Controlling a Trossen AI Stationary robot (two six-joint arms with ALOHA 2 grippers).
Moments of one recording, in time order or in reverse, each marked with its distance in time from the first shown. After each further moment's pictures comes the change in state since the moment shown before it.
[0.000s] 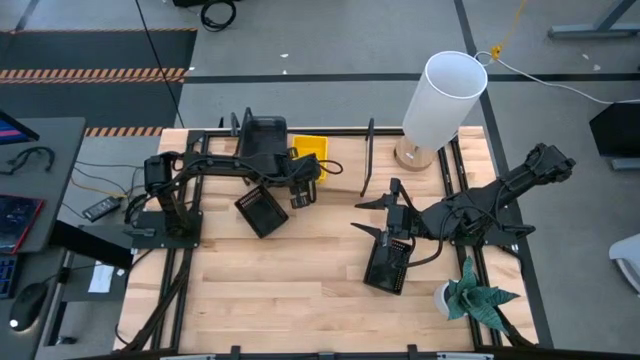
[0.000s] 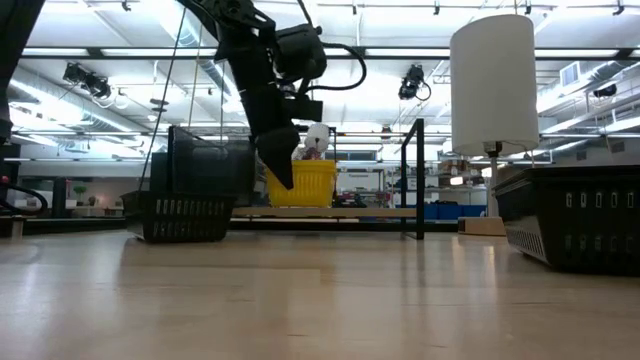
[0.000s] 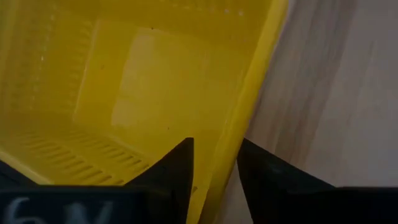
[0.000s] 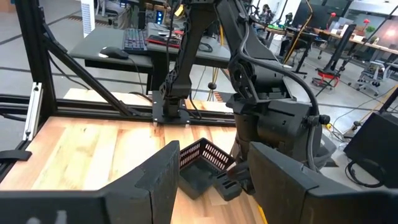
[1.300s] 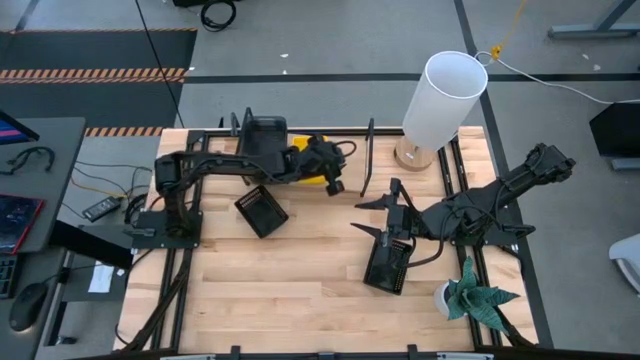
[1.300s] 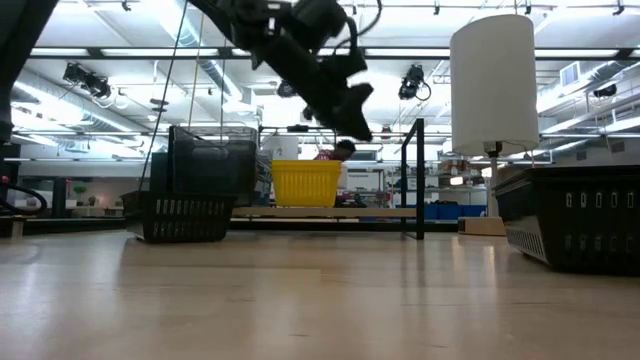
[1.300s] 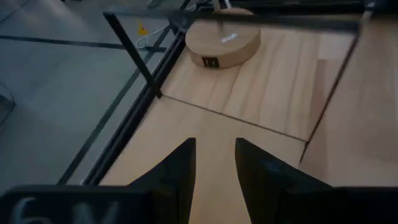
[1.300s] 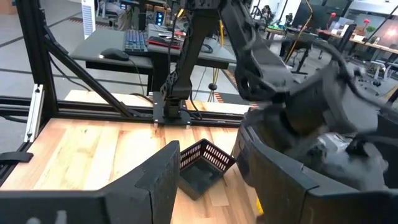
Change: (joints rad) left arm -0.007 0.074 0.094 0.540 0.044 0.009; right arm 0.002 0.000 0.000 0.005 0.000 0.003
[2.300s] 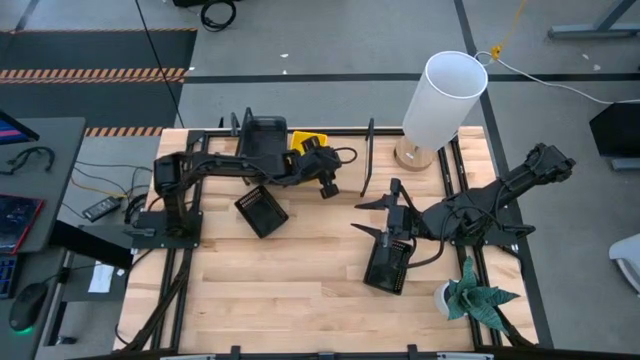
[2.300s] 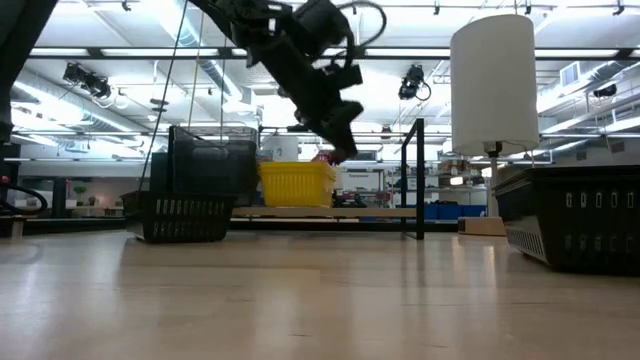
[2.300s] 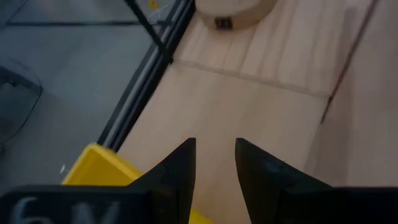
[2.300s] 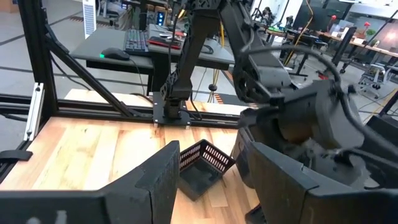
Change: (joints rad) left arm -0.014 -0.003 -0.002 -0.124 -0.098 0.029; right arm 0.003 0.000 0.000 0.002 0.000 -0.014
